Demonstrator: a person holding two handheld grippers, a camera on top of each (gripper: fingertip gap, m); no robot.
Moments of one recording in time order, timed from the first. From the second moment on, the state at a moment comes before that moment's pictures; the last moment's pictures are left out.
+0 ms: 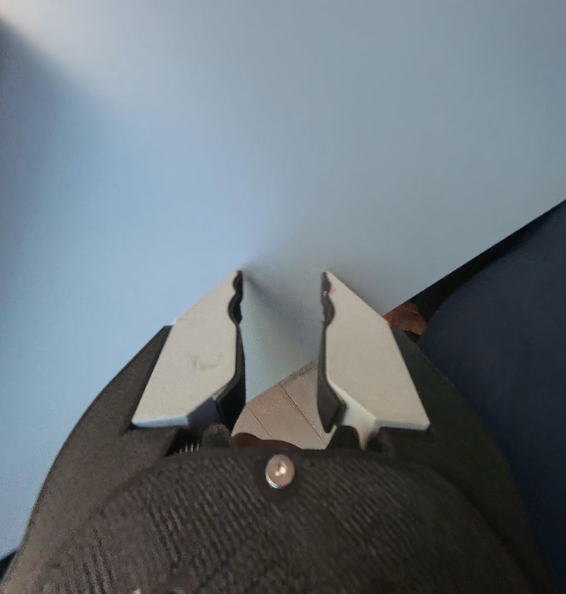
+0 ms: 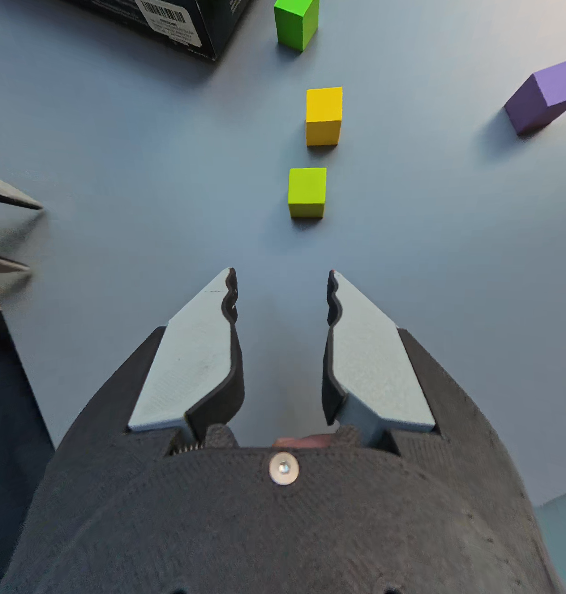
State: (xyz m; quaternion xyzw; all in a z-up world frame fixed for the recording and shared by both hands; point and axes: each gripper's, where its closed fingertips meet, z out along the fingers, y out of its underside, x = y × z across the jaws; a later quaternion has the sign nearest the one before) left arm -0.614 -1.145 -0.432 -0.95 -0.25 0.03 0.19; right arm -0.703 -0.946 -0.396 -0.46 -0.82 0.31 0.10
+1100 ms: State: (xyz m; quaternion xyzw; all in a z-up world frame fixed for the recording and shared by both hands) left arm -0.600 -1.149 -0.405 -0.94 -0.25 0.00 0.22; right arm -0.678 -1.012 -0.407 -0.45 -0.84 0.31 -0.02
